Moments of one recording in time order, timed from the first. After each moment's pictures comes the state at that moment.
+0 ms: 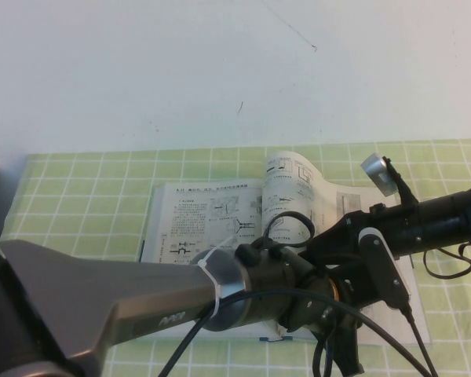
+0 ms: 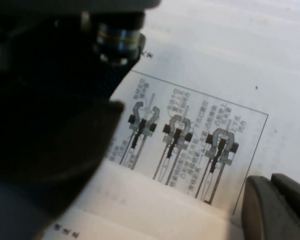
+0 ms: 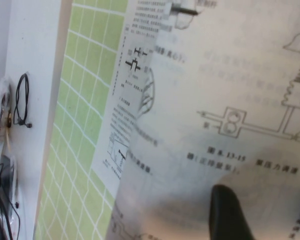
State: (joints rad) right arm 0.12 2.14 -1.15 1.44 1.03 -1.13; left arm -0.96 2.01 -1.26 -0.15 0.29 0.53
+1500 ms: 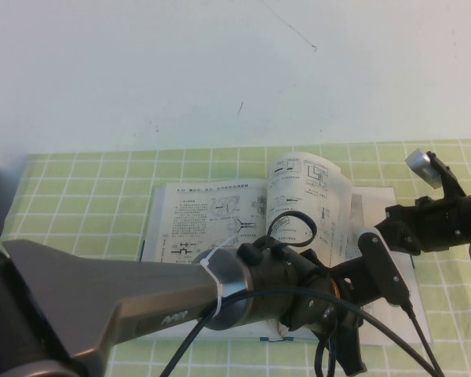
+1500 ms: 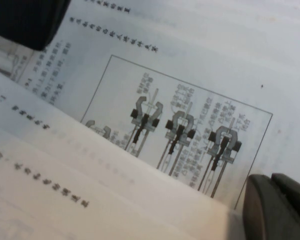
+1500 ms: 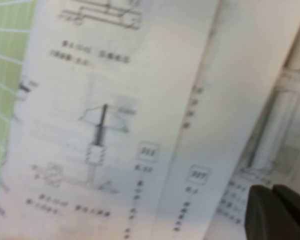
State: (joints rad) right arm -0.02 2.14 -1.15 1.37 0.90 -1.16; left arm -0.96 2.02 -1.27 -0.14 0.30 0.48
